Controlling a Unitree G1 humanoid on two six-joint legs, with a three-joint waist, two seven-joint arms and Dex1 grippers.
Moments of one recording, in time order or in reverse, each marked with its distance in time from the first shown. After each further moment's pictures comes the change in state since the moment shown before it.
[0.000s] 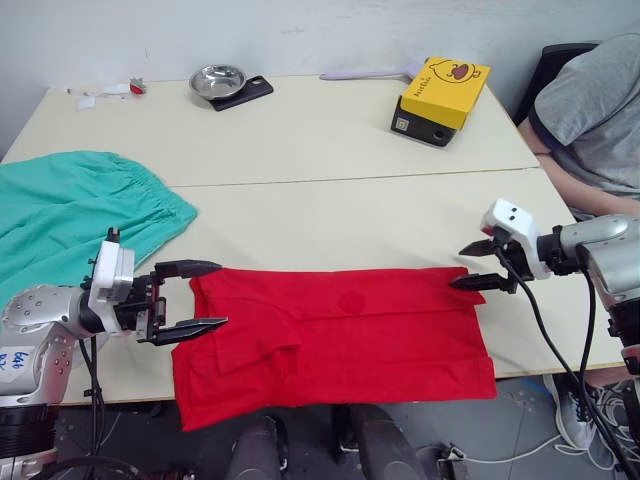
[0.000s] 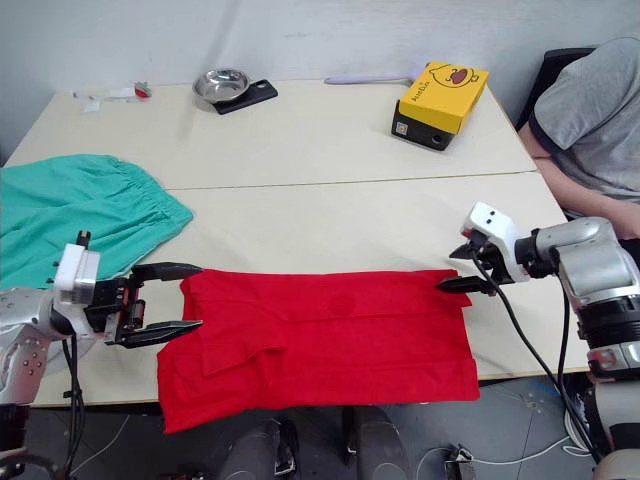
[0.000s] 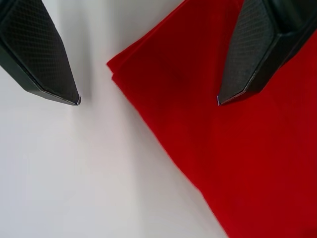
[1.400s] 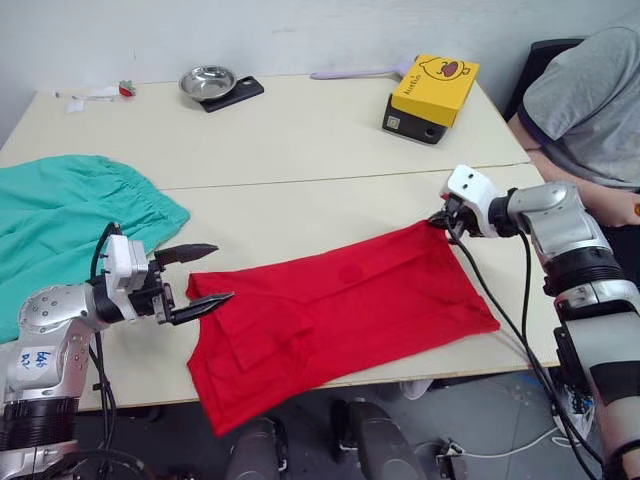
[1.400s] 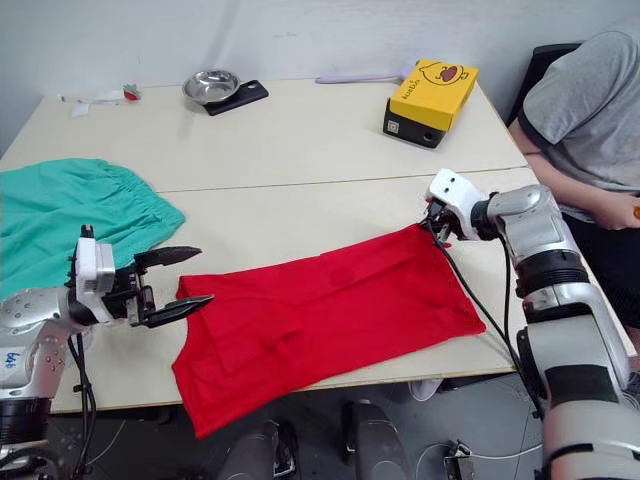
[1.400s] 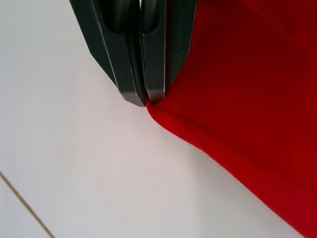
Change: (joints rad) left arm -0.059 -0.076 -0.012 0.094 0.100 -0.112 0.163; right arm -0.318 0.261 0.012 0.490 -0.223 -0.397 -0.282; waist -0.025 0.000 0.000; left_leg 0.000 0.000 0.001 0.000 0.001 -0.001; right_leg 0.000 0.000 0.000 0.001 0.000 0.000
